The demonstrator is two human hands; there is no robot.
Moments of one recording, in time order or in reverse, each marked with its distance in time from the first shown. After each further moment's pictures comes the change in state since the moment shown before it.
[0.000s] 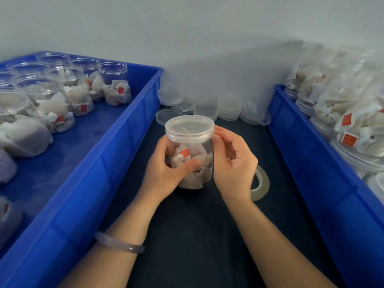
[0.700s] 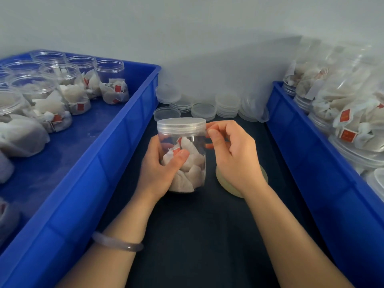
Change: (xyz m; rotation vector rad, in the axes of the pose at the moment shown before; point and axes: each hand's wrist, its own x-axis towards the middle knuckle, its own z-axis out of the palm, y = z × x) left_hand 0.000 -0.004 -0.003 -0.001 0.070 -0.036; right_hand 0.024 -0.010 -0.016 -0.173 -0.363 0.043
